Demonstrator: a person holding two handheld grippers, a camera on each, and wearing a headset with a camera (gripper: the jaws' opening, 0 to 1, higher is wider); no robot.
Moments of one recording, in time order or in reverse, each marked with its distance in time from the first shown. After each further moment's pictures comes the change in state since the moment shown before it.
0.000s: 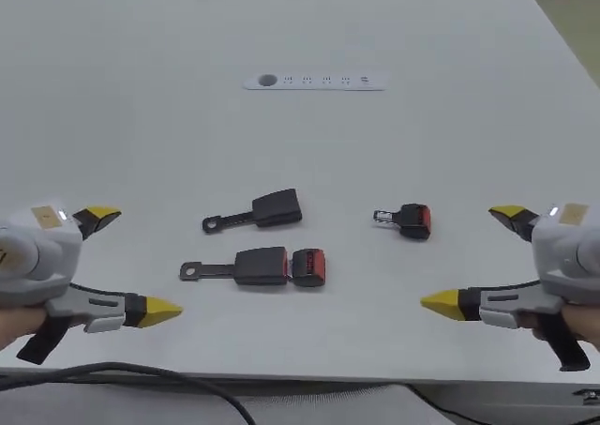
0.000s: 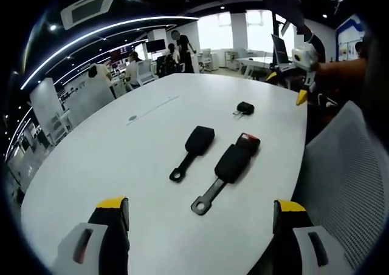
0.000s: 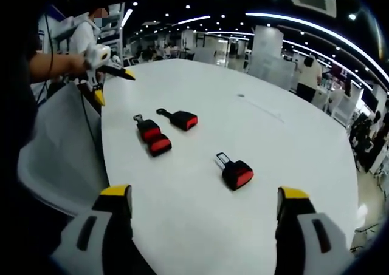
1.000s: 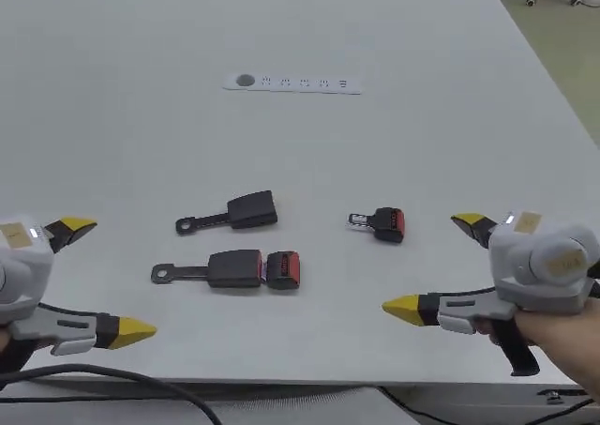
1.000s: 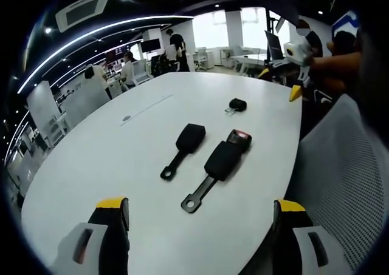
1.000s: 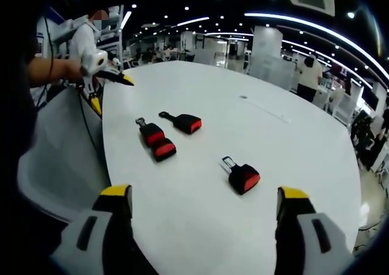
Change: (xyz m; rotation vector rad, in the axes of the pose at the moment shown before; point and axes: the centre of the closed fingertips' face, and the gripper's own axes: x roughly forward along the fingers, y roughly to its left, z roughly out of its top) left arm 0.000 -0.014 -0.003 0.019 0.006 -0.016; right arm 0.008 0.007 0.004 0.013 -0.012 0.009
